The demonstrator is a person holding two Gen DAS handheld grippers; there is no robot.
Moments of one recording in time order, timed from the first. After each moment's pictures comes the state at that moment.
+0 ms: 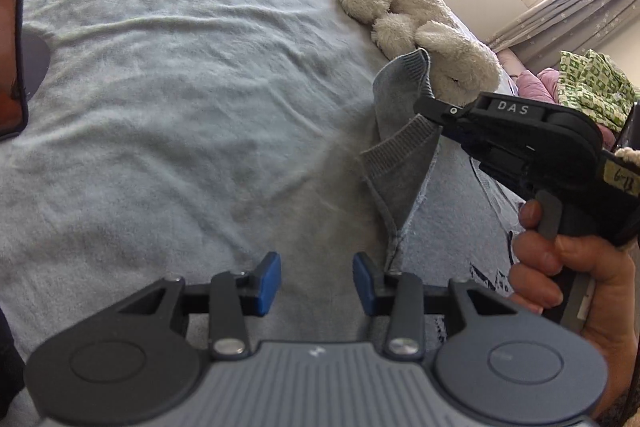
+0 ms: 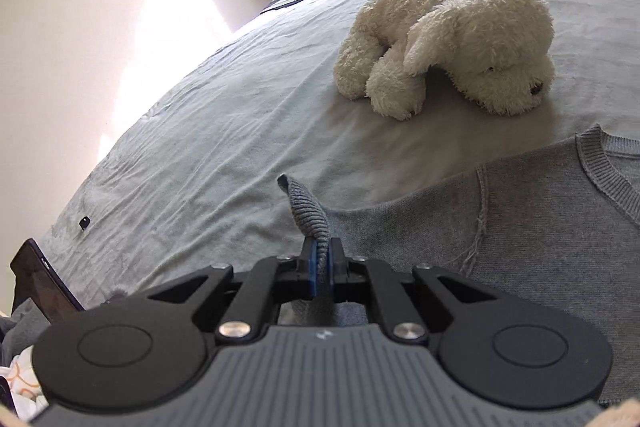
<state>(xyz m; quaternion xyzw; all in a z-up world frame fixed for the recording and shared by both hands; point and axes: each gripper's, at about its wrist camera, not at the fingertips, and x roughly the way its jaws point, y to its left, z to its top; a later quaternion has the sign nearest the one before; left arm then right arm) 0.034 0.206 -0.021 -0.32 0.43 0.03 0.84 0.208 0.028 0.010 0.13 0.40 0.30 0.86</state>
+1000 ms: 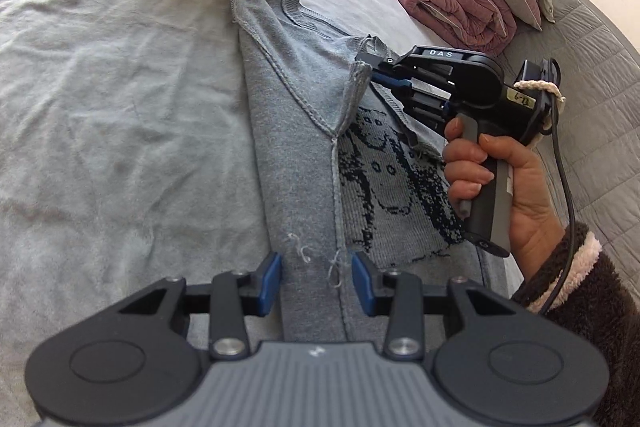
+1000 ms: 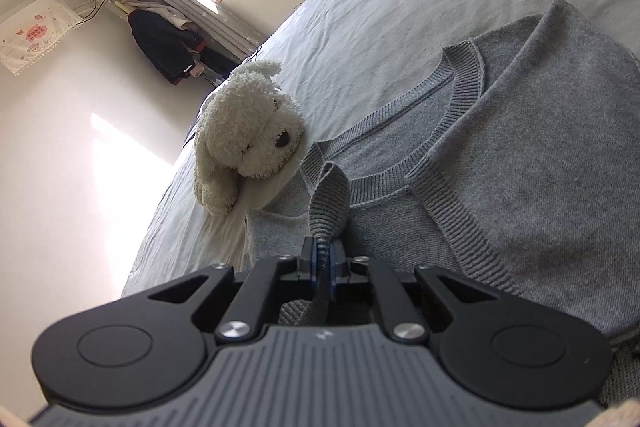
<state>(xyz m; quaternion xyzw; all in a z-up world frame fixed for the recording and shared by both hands) 0.039 0.109 -0.023 -0.19 0.49 -0.21 0.82 0.192 -0.183 -0.037 0.35 0.37 0.18 0.84</state>
